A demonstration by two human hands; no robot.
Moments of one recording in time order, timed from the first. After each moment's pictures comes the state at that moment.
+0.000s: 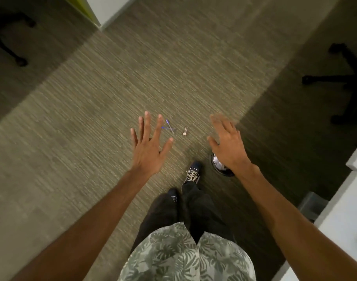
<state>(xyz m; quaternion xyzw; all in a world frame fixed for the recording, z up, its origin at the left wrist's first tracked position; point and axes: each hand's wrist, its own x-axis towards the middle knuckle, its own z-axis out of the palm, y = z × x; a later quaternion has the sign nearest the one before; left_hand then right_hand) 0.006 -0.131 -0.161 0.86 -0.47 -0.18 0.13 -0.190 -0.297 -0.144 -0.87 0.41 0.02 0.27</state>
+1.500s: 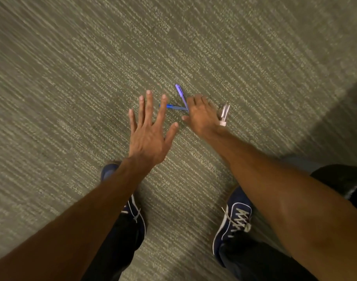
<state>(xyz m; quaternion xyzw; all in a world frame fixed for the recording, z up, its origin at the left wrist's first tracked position) 0.178 -0.213 -0.824 0.84 -0.47 -0.27 0.05 0.067 -0.361 -0.883 -0.88 0.36 0.20 0.22</state>
